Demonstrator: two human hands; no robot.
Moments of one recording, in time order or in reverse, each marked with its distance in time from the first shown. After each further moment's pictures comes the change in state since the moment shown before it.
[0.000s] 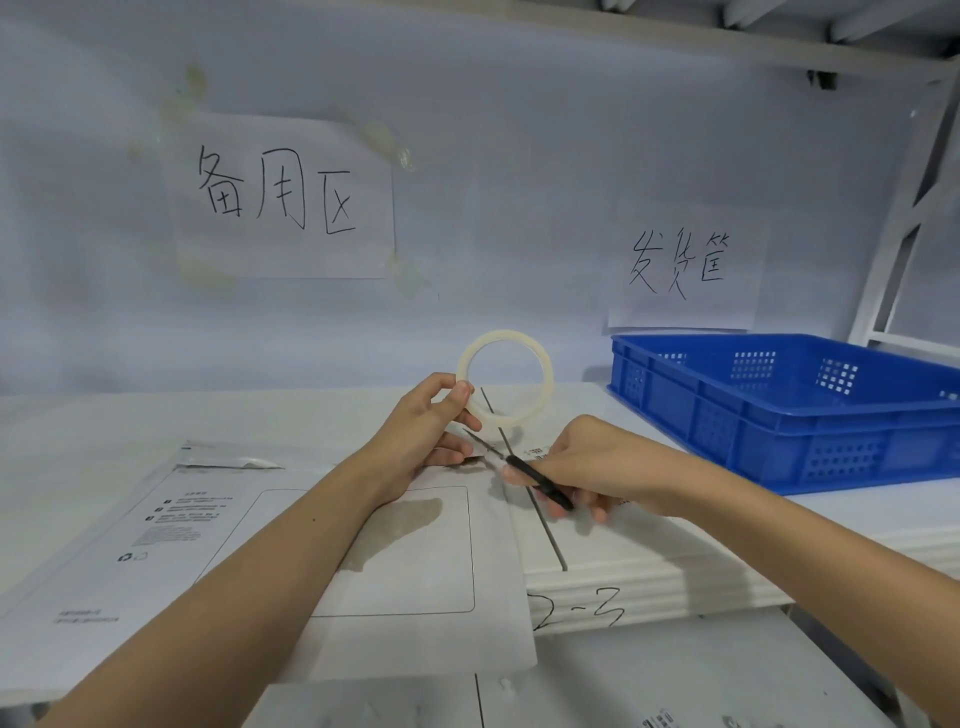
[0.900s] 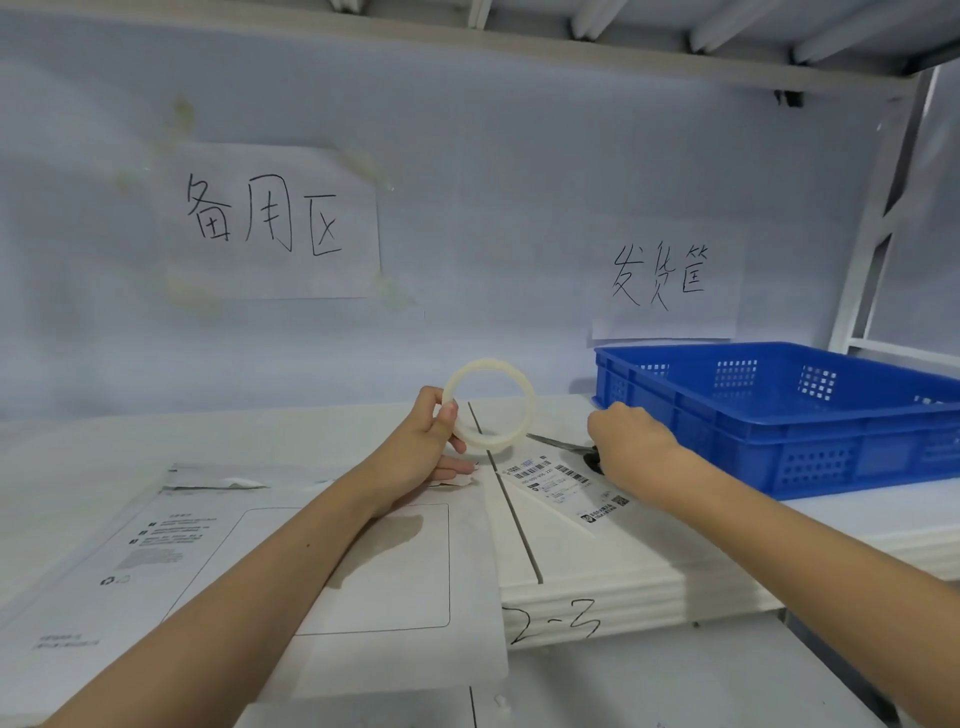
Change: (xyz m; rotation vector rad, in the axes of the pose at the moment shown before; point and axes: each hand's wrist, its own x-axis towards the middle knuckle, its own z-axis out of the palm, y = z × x) left_hand 0.006 -0.005 0.009 0.224 -0.041 0.009; right_hand 0.034 0.037 -0.038 -0.974 0.400 0.155
